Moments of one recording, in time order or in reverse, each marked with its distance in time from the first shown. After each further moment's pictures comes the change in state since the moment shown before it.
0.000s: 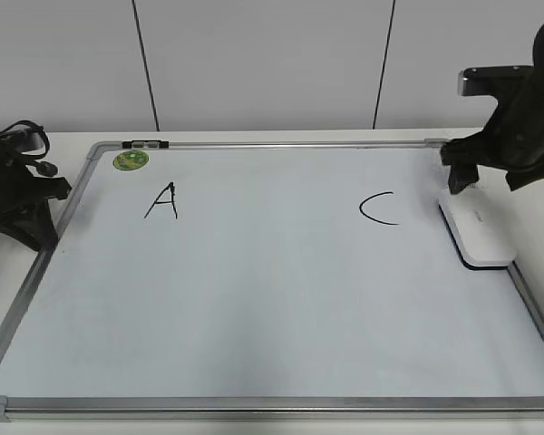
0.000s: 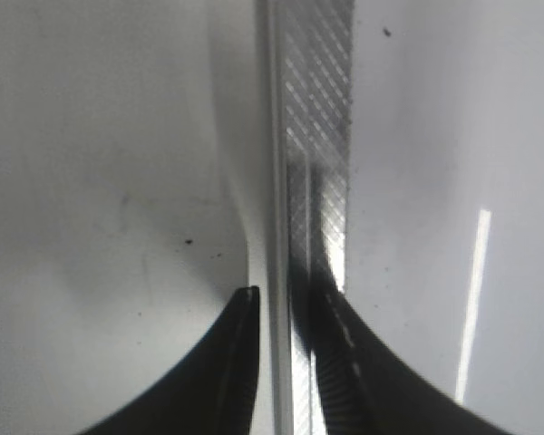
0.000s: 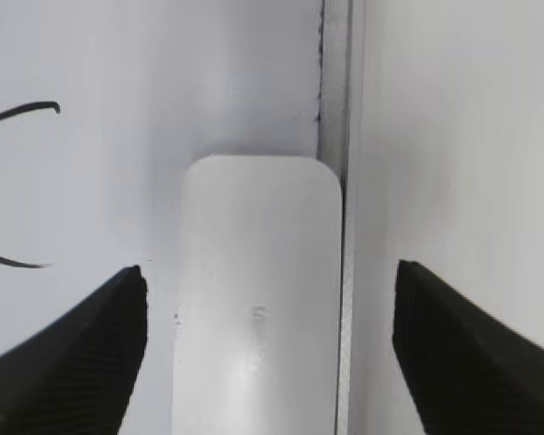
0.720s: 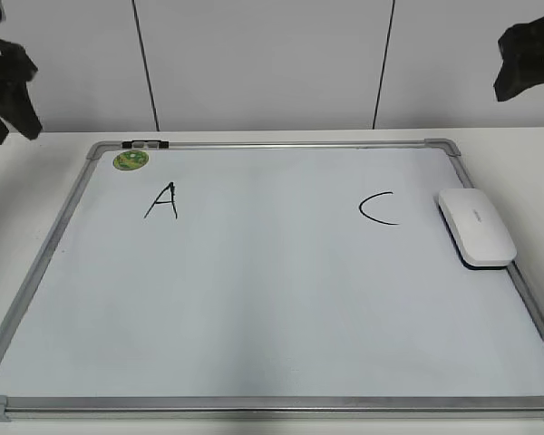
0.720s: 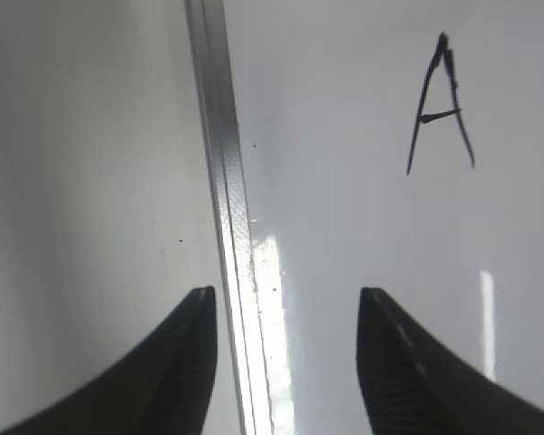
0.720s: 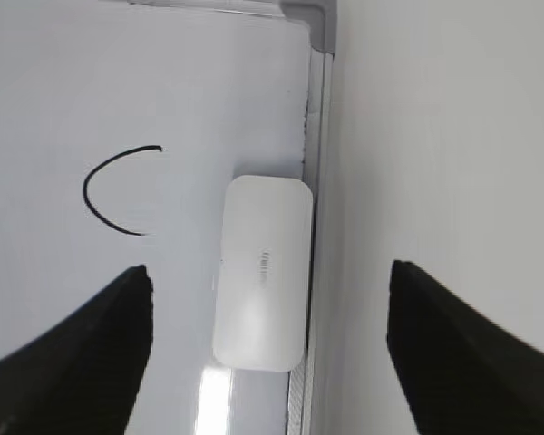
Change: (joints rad) left arm -0.006 -0.176 -0.259 0.019 0.242 -0.034; right arm 0.000 -0.326 -0.049 0.059 0.193 -0.119
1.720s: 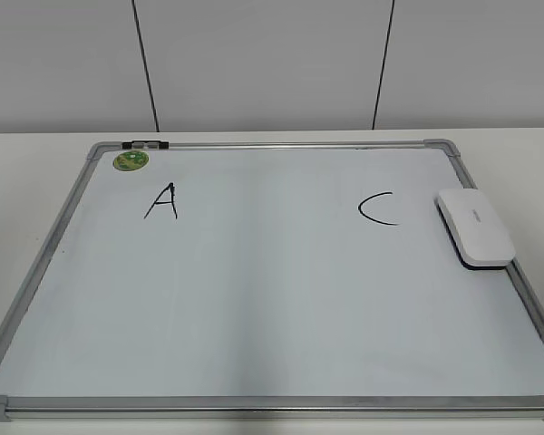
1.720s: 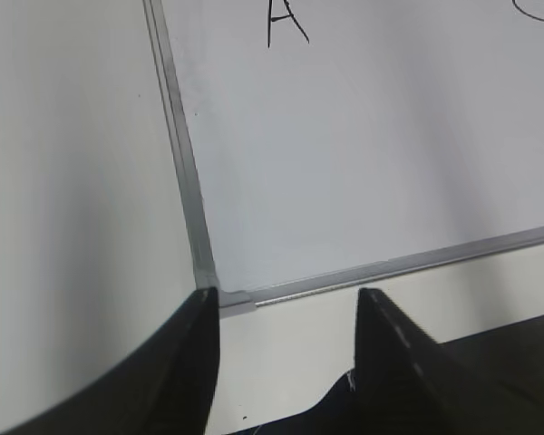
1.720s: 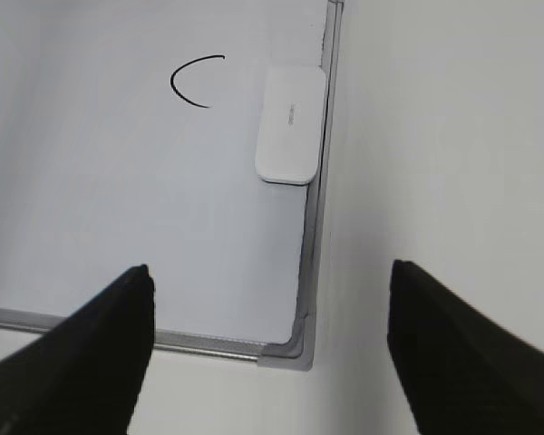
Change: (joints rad) left arm -0.074 -1.148 0.701 0.026 0.040 -0.037; right arm 0.000 -0.794 0.420 0.082 0.188 -0.057
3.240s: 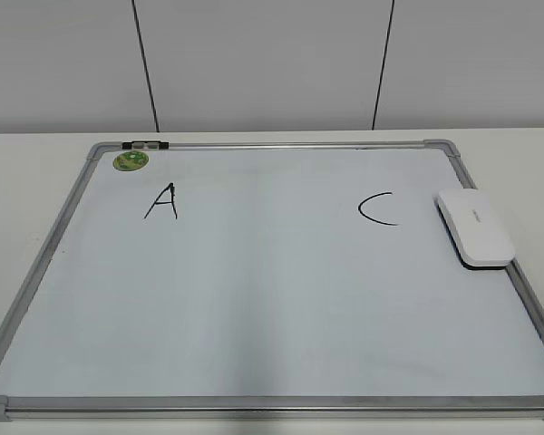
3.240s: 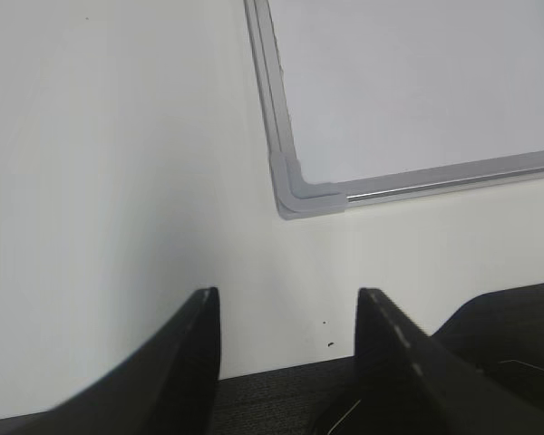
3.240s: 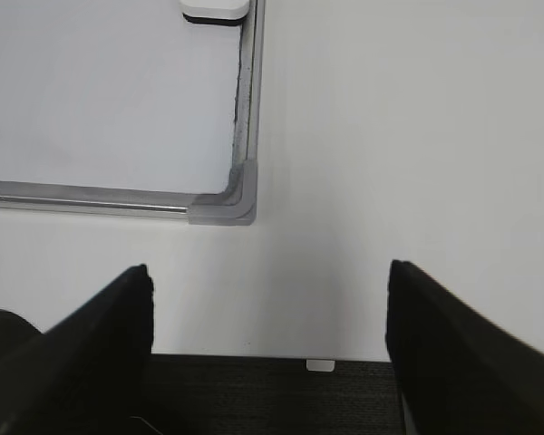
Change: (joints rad) left arm -0.034 -0.520 0.598 0.193 -0.155 -0.052; right arm 0.000 -0.625 0.558 -0.144 0.042 0.056
